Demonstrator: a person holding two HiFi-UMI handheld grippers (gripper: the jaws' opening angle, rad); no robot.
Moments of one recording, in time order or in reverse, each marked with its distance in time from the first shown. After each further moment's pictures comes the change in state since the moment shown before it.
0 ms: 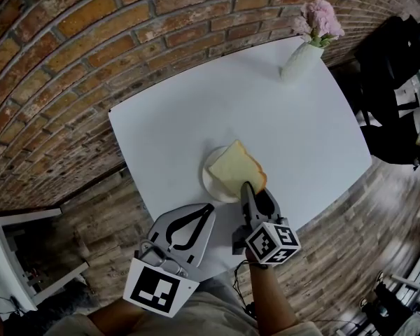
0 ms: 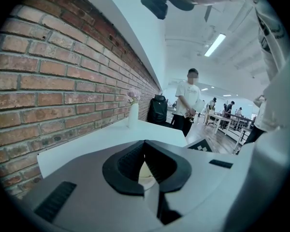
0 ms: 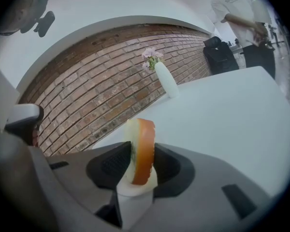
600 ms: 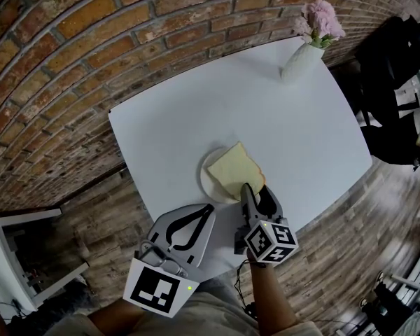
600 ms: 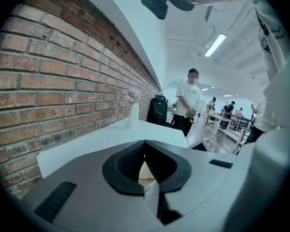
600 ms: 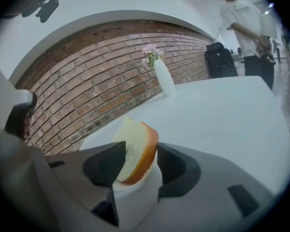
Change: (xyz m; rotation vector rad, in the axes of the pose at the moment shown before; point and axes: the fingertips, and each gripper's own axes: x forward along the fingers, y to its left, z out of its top) left arm 0.001 0.003 0.000 -0.009 0.001 0.001; right arm 0.003 -0.015 -0.008 -0.077 0.046 -0.084
